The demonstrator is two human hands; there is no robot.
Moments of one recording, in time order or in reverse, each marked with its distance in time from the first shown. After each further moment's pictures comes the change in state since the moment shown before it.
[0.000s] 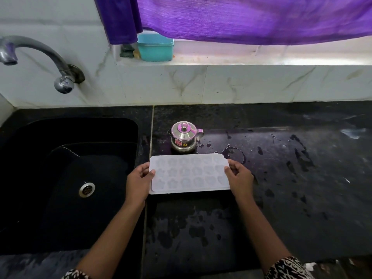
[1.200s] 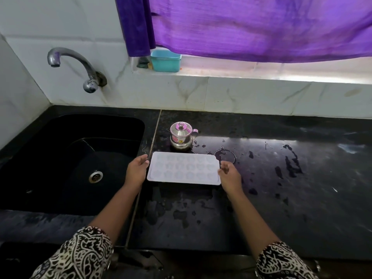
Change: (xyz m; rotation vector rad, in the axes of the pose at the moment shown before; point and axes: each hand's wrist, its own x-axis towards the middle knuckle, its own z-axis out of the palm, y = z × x) left_hand -0.017 0.000 0.007 0.055 0.110 0.012; right_hand 0.006 0.021 -0.023 0.034 -0.224 0.012
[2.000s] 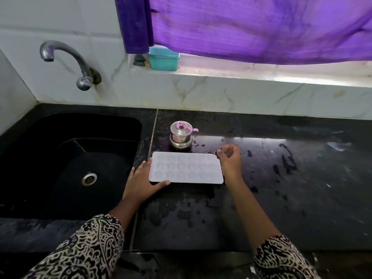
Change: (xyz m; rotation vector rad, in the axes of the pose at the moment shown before) left_hand -0.013 -0.032 -0.015 0.907 -0.193 0.501; right_hand 0.006 -0.046 0.011 0.251 0.196 -0.093
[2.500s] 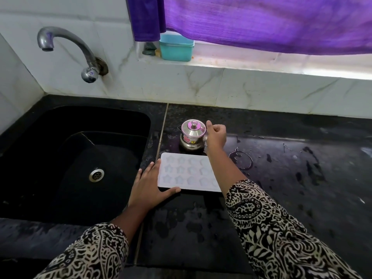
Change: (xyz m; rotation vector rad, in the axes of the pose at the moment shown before) left_hand 0.005 -0.001 0.005 0.048 0.004 -0.008; right_hand 0.069 -0.024 0.123 0.164 0.025 0.220
